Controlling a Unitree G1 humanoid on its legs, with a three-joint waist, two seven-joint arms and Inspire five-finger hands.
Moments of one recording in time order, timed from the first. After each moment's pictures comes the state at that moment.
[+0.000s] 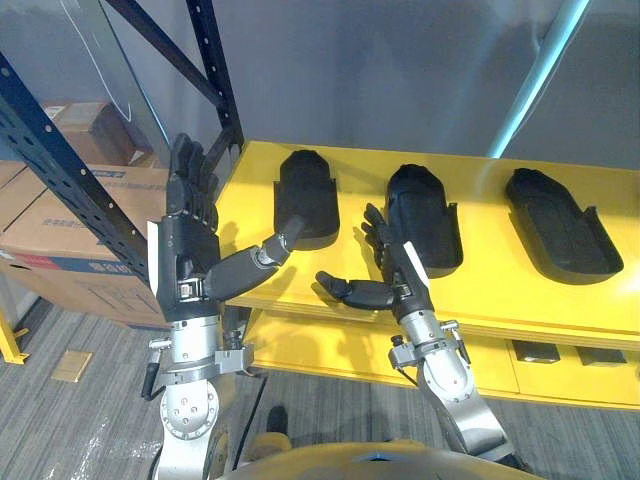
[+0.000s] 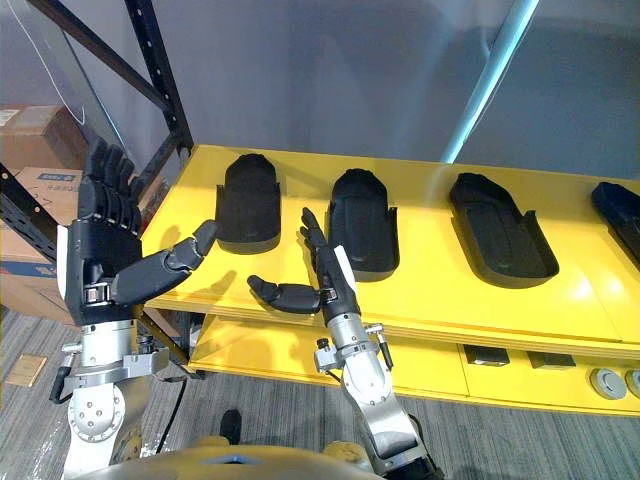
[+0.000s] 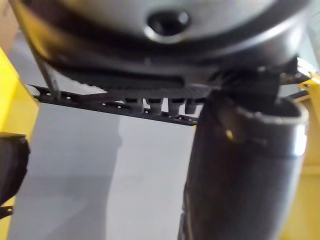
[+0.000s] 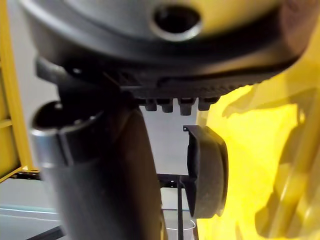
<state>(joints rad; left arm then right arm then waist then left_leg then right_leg) 0.38 0.08 -0.12 -0.50 -0.07 -0.41 0.19 0.18 -0.16 0.33 -0.16 0.02 -0.12 -0.09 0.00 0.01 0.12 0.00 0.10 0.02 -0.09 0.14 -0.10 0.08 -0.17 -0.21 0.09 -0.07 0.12</state>
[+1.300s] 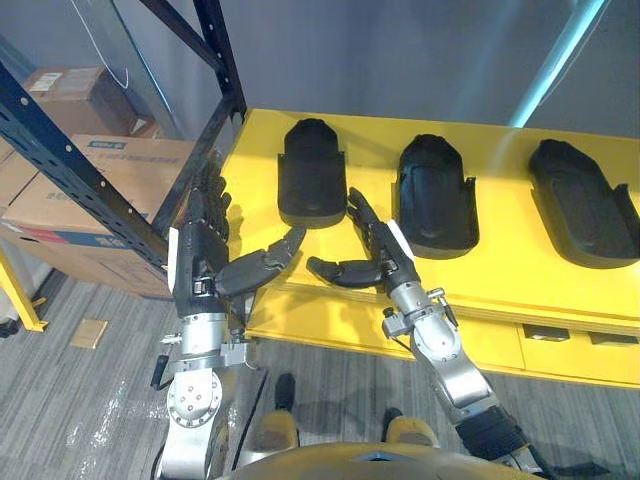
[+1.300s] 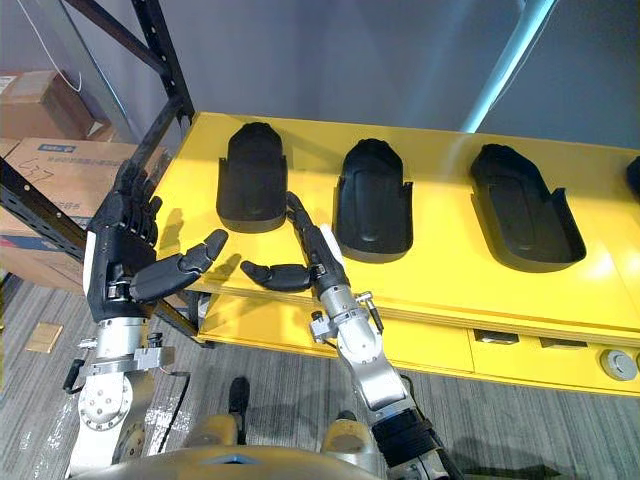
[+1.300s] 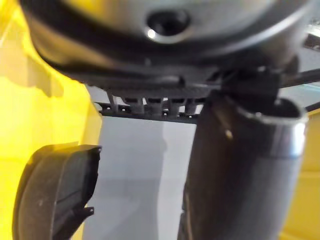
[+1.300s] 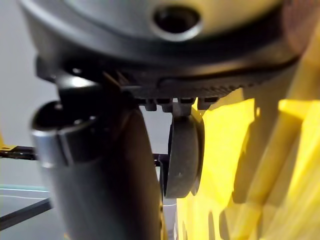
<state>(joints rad) 0.35 0.08 -0.10 -0.42 -0.11 -0.34 0.15 -0.04 -0.16 0.31 0.01 0.02 -0.12 0.00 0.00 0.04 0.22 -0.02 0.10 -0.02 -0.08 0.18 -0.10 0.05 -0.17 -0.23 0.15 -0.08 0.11</state>
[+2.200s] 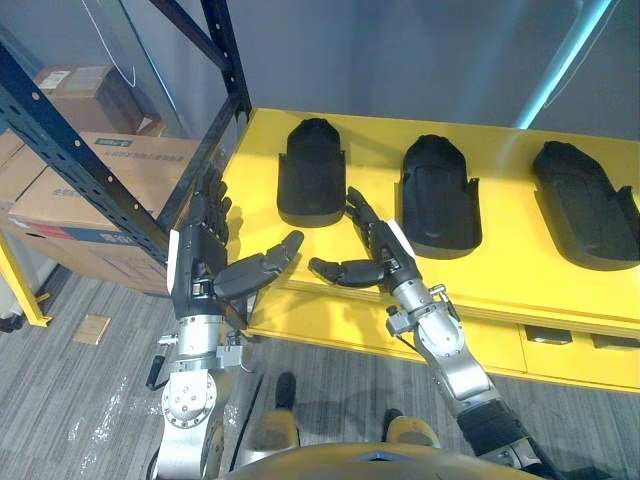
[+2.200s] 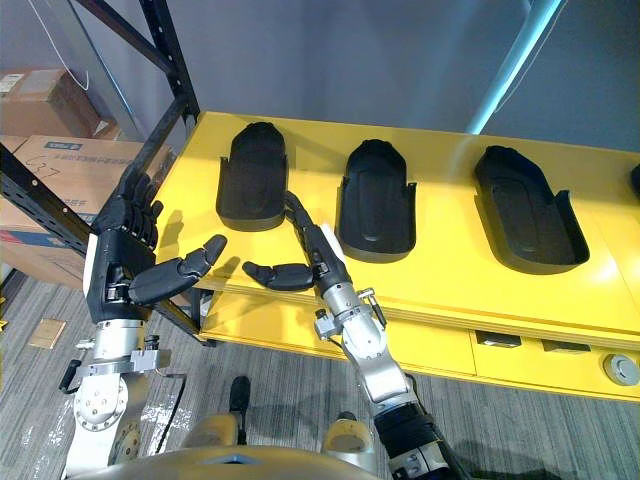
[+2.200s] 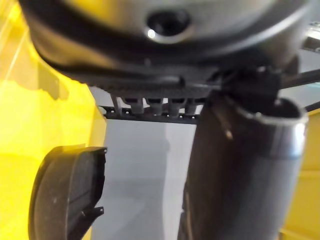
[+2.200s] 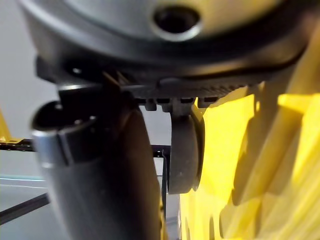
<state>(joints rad) 0.36 0.08 -0.06 -0.39 -0.11 -0.34 0.10 -0.07 -0.17 0.29 0.09 0.06 -0.18 0.08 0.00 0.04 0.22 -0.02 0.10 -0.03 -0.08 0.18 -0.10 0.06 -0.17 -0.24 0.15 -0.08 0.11</state>
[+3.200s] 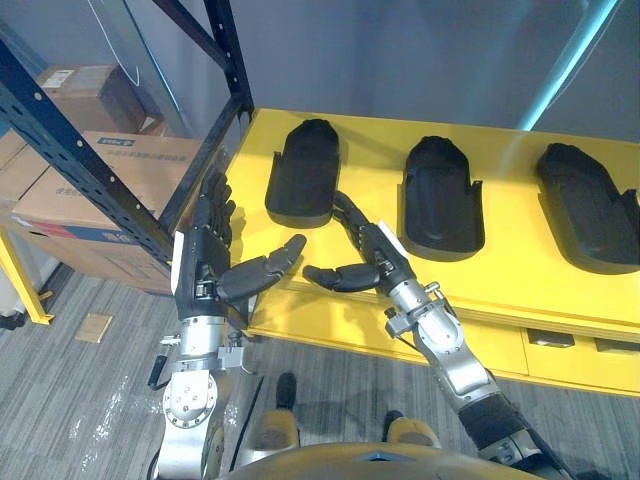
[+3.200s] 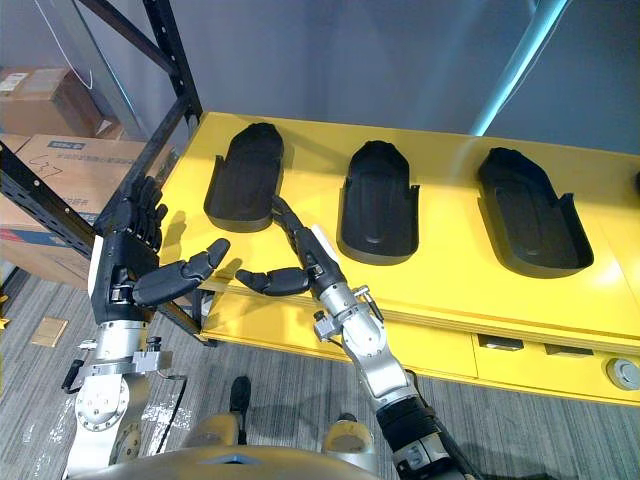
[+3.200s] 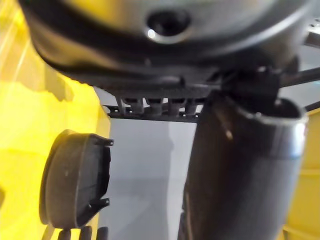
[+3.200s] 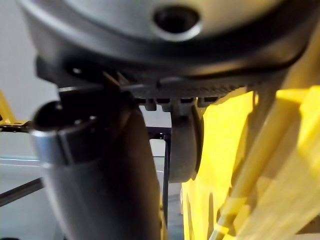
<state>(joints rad) 0.36 0.08 -0.06 -0.36 -0.11 -0.34 0.08 -0.10 -0.20 0.33 0.16 0.09 -0.25 0.14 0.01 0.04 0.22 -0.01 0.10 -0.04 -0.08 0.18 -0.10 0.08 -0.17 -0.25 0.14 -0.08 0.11</state>
